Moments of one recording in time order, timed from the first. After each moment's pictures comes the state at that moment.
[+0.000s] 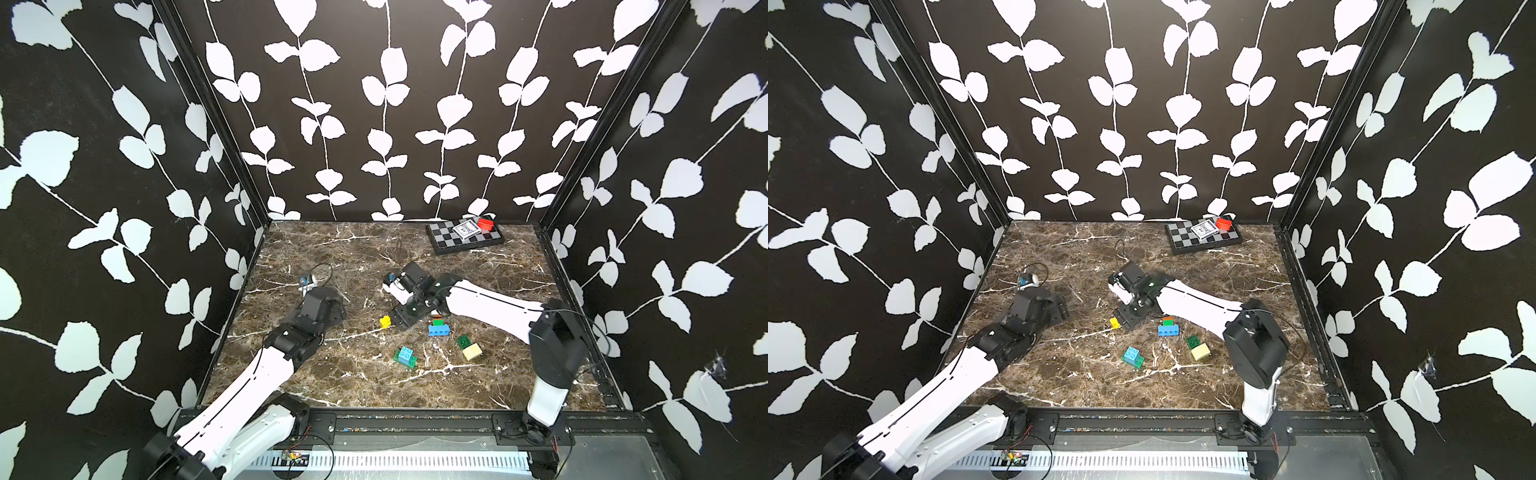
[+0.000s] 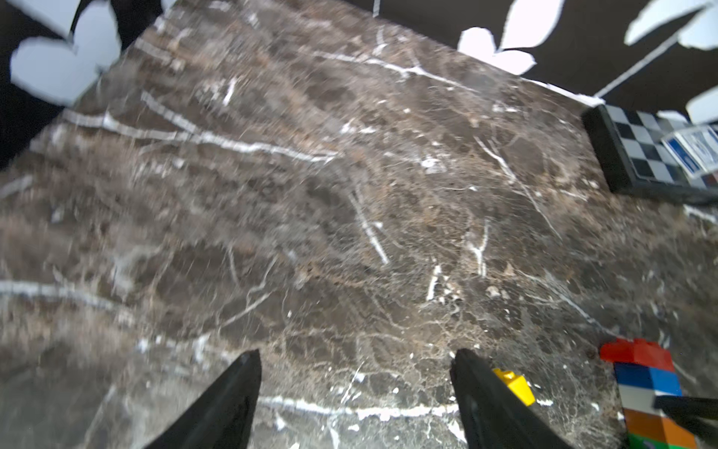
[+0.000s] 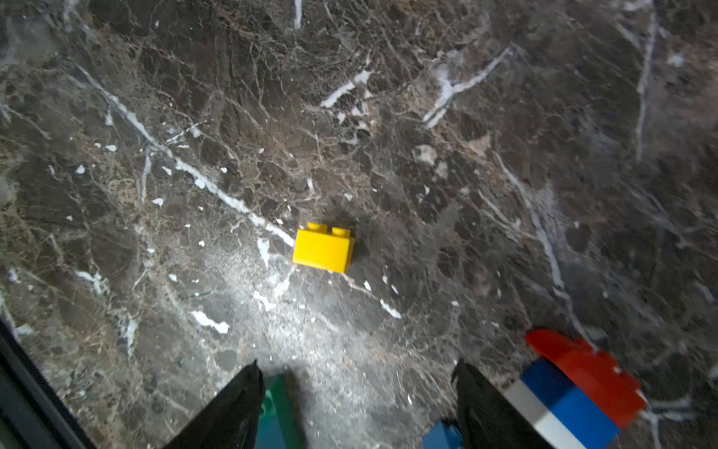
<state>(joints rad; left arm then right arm) -0.48 0.86 0.62 -0.51 -0.39 -0.68 0.87 1.85 1.41 -0.67 -0.07 0.04</state>
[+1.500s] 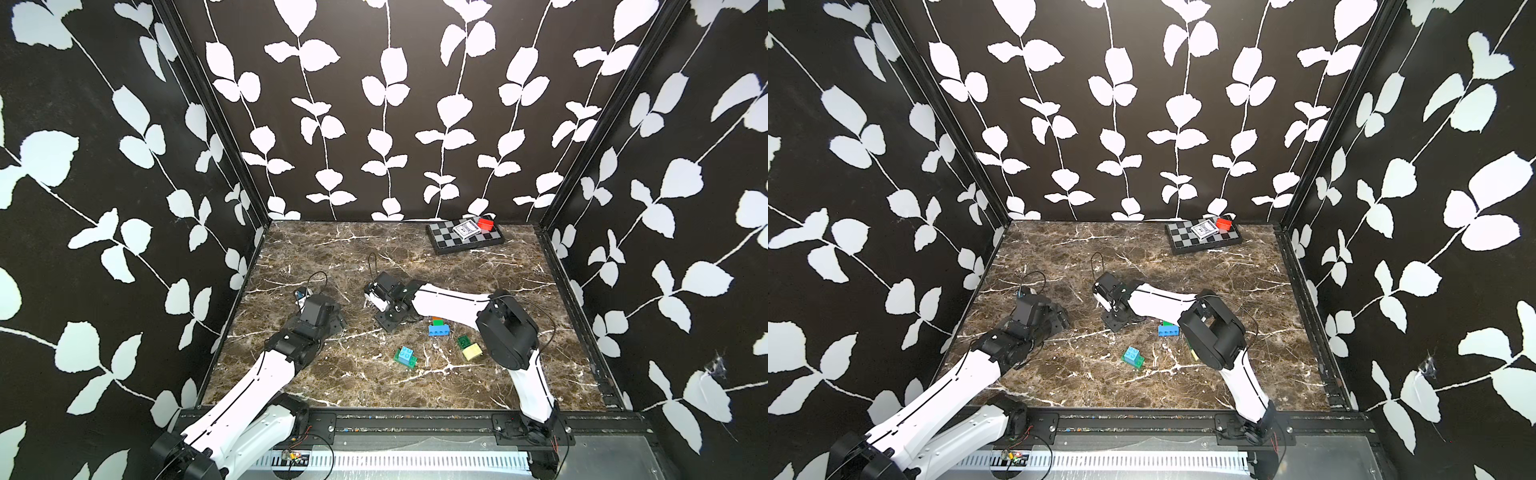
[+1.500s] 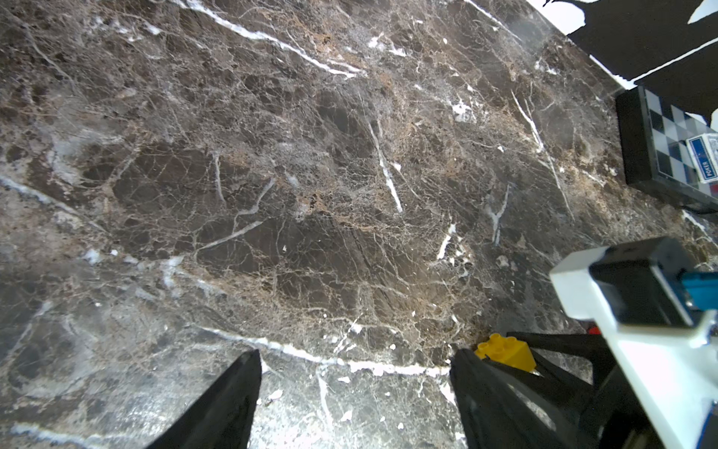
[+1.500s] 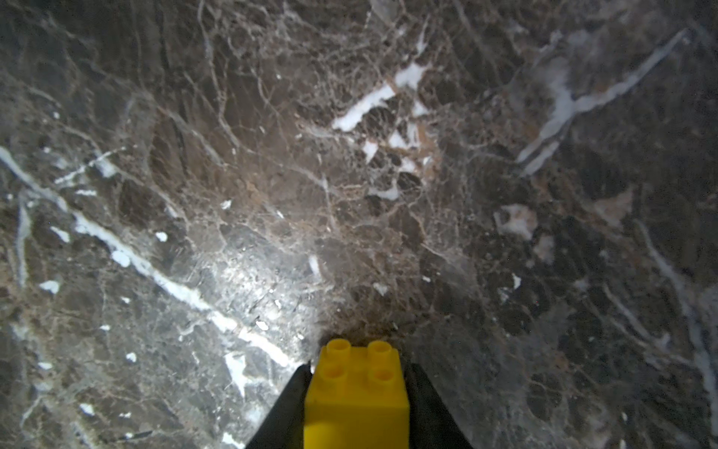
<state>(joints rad) -0.45 0.89 0.57 -0.52 -0.27 -0.81 0.93 2.12 1.57 -0.63 -0.02 0.08</state>
